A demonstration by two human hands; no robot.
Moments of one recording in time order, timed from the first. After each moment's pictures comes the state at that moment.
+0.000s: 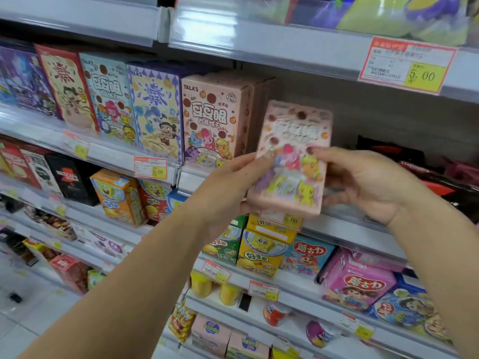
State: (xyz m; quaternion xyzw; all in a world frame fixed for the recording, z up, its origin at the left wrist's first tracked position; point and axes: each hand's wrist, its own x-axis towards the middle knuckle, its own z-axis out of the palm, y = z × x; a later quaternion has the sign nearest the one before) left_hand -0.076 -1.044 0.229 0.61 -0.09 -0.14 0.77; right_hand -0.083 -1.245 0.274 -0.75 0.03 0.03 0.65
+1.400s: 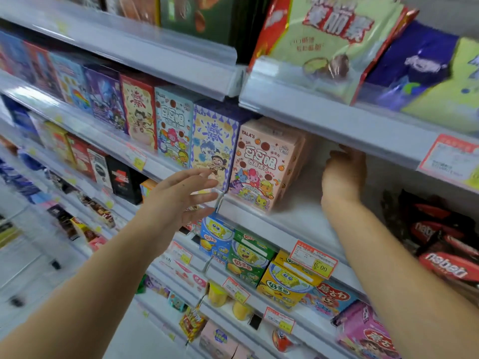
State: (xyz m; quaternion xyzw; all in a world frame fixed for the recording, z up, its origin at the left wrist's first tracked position) left_hand -0.061 -0.924 0.235 0.58 0.08 0.01 0.81; right_hand 0.052 -1.174 0.269 -0.72 0.15 -0.31 0.60
